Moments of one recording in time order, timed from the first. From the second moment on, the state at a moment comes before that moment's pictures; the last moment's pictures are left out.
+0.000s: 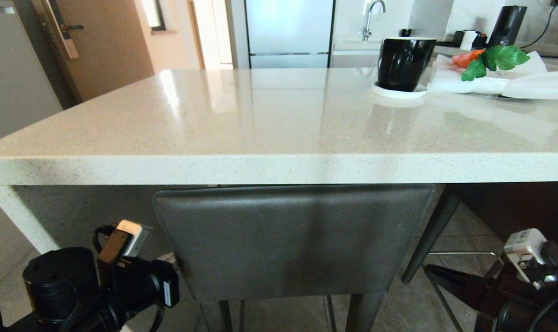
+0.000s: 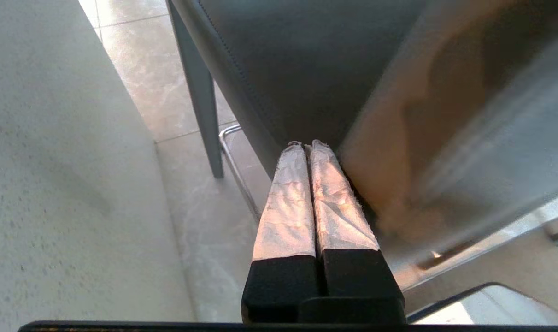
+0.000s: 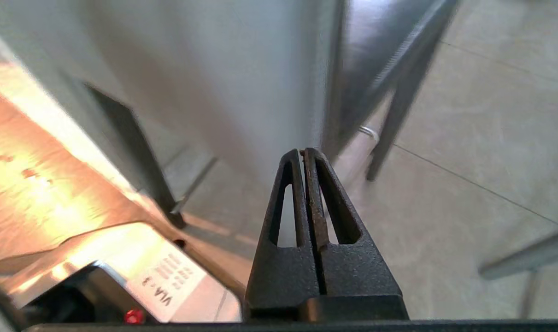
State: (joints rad) left arm -0.38 1.79 -0.04 -1.52 -0.06 -0.04; right arm 0.35 1.34 -0.05 -1.05 0.30 -0.12
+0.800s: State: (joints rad) left arm -0.27 1.66 0.00 -1.51 -0.05 -0.07; right arm 0.30 1.07 -0.07 -0.78 0.20 0.12
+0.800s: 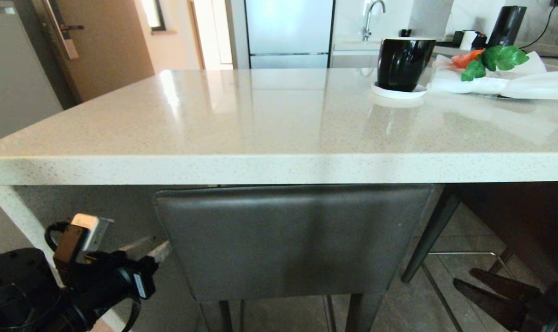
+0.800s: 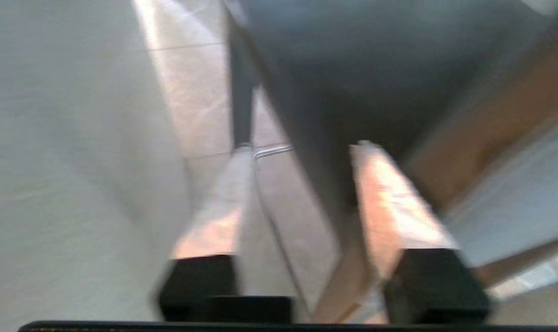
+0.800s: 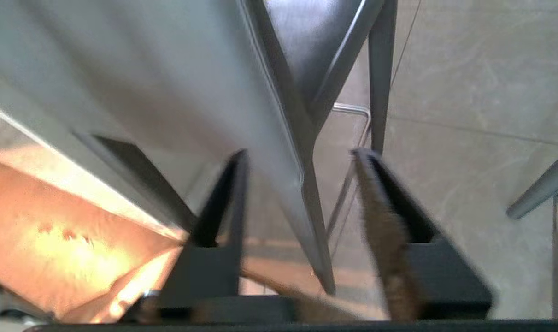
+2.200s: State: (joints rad) left arm -0.02 1.57 -0.04 -1.36 -0.81 0.04; right arm 0.18 1.40 -0.12 -1.08 0.63 -0.02
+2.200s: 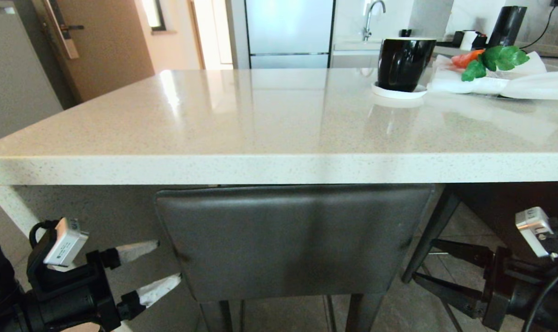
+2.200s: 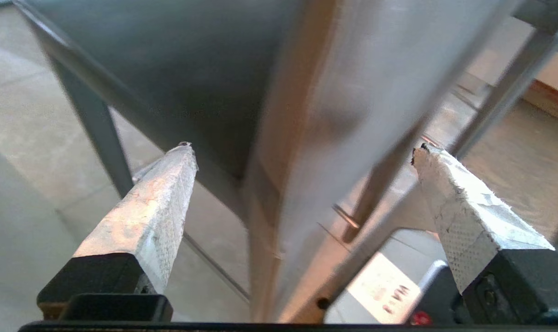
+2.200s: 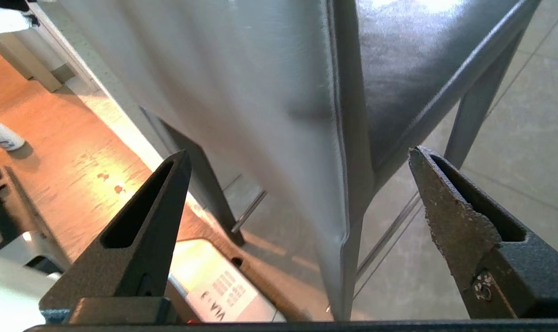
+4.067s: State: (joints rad) left arm -0.02 1.74 -0.07 -1.52 -0.96 0.04; right arm 0.28 1.67 -0.15 -1.41 0.77 -0.01
